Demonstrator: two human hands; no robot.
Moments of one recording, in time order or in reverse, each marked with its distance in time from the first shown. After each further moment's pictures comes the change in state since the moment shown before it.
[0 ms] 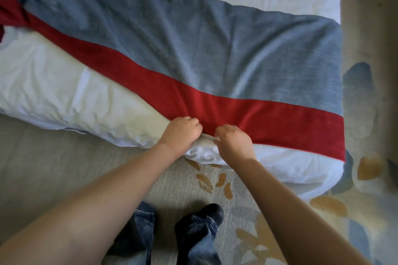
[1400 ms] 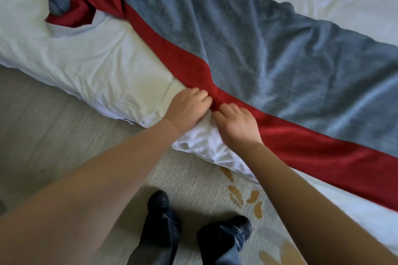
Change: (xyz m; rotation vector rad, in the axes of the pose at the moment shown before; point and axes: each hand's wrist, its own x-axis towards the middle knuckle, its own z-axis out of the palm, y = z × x) left_hand -0.072 -0.219 -0.003 0.019 0.237 -0.164; right_hand 0.137 -0.198 0.006 -0.223 0.318 -0.449
